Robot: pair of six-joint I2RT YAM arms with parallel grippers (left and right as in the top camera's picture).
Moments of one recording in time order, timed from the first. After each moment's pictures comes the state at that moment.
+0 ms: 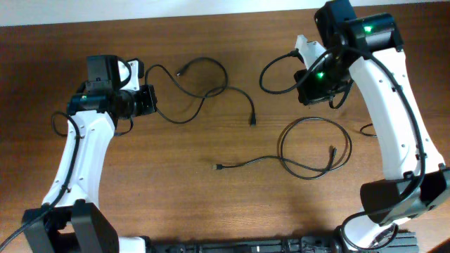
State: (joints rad) left arm 0.04 1.58 1.24 -0.72 0.31 -0.11; right arm 0.18 1.81 1.98 -1.62 -0.22 -0.09
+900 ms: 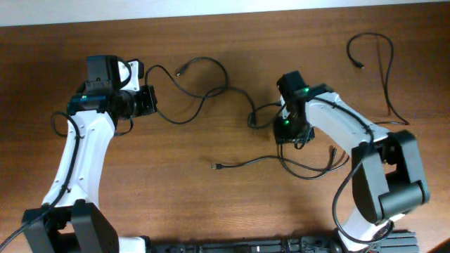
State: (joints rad) left arm 0.04 1.58 1.24 -0.73 0.31 -0.11; right arm 0.30 1.83 1.16 -0.87 -0.10 0.28
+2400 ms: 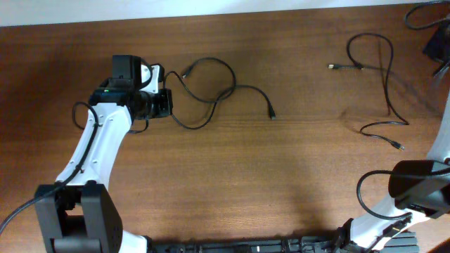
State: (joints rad) left arm -0.06 1.67 1.24 -0.71 0.31 -0.11; right arm -0.36 1.88 2.15 -1.32 0.37 0.22
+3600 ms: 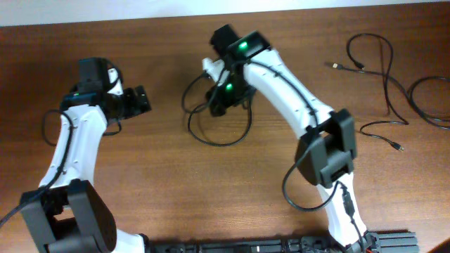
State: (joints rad) left arm 0.14 1.67 1.24 -0.73 0.09 -0.18; right arm 0.56 2.28 2.14 -1.31 -0.30 -0.06
